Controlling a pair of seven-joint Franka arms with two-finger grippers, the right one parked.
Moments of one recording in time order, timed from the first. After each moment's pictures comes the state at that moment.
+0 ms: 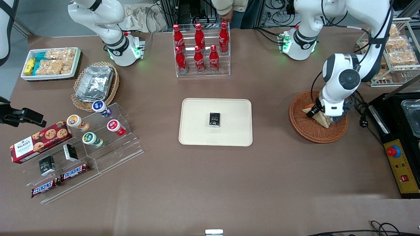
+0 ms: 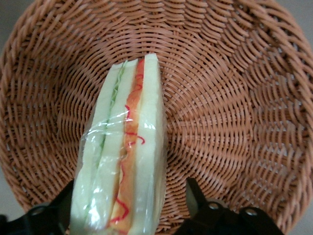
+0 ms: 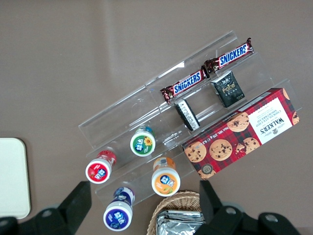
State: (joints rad) arm -0.20 0.08 0.15 -2.55 0.14 2.51 -0.90
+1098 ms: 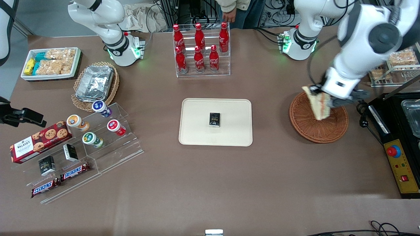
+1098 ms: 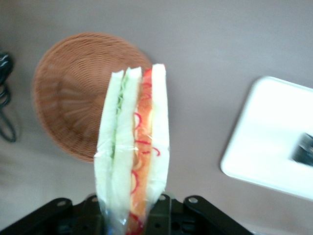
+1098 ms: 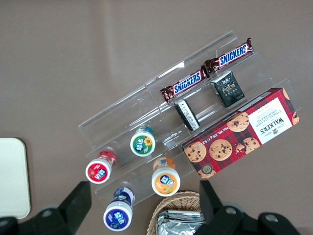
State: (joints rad) arm -0.35 -0.13 0.02 -2.01 -0.01 1.77 -0.48
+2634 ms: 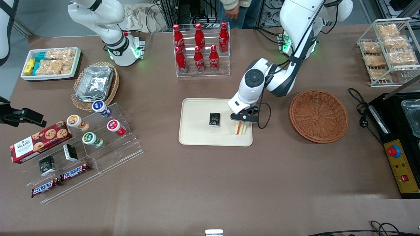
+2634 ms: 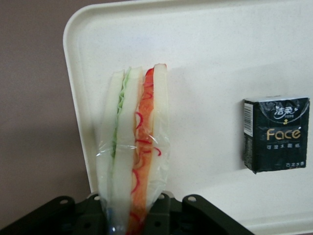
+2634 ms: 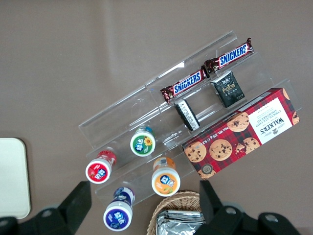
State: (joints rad) arm -0.68 0.37 -0.02 -2.14 -0.06 2.53 -0.50
